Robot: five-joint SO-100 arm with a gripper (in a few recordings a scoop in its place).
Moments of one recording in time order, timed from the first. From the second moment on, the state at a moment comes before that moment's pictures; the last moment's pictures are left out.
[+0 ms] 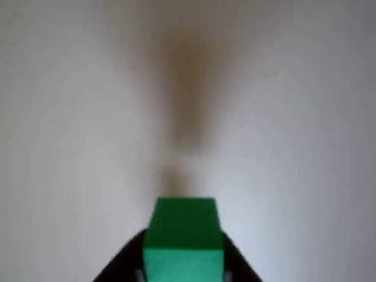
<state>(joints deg) 15.8 78.2 83.4 76.7 -13.5</state>
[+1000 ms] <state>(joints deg) 1.3 82.3 70.8 90.9 -5.5</state>
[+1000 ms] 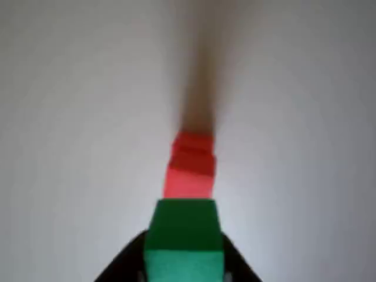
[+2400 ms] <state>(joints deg) 2.9 77.1 70.0 90.0 -7.2</state>
